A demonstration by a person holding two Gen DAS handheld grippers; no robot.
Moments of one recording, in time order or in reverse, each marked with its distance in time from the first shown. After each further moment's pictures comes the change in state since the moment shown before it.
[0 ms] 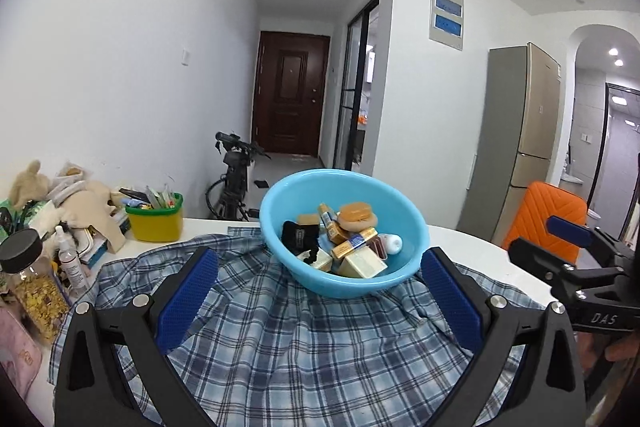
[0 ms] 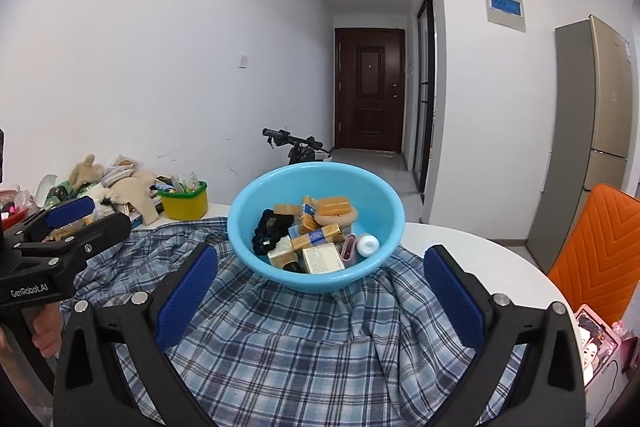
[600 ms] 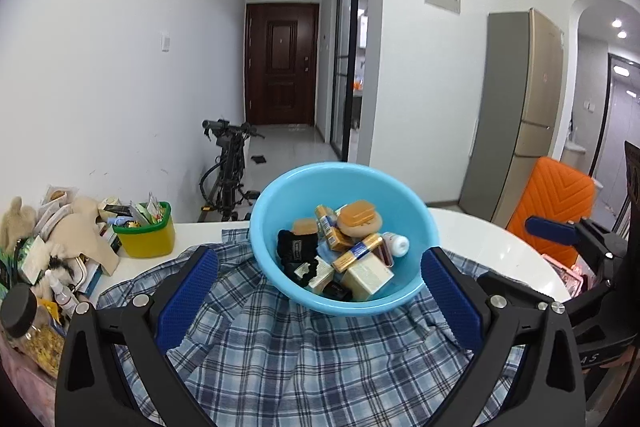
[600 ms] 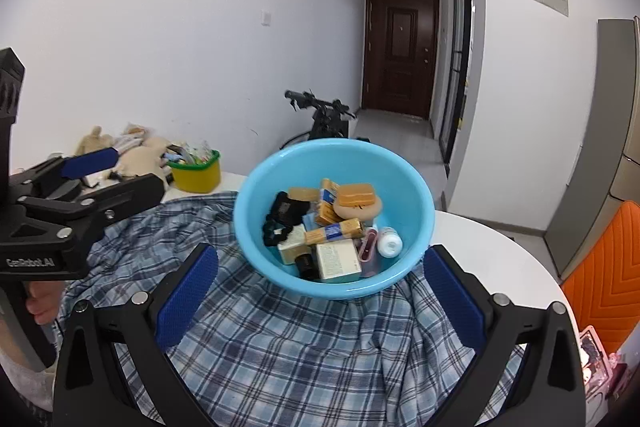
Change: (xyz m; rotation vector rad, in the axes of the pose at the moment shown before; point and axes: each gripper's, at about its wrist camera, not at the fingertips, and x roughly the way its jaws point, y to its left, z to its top) left arm 0.058 -0.010 0.064 0.058 0.123 0.000; right arm 0.063 0.003 0.043 -0.056 0.164 0.106
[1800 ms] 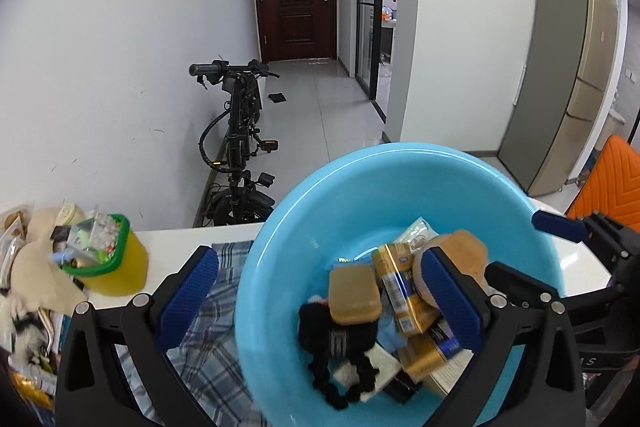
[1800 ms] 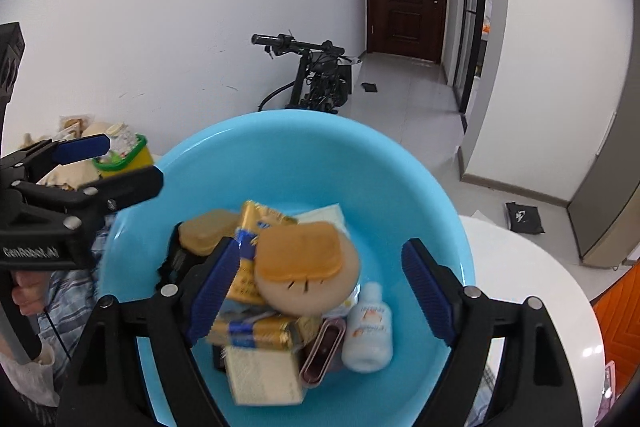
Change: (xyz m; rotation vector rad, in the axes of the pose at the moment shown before) left arm 0.266 0.040 0.056 -0.003 0.300 0.084; right arm 0.242 -0.077 0.057 0.046 0.250 0.045
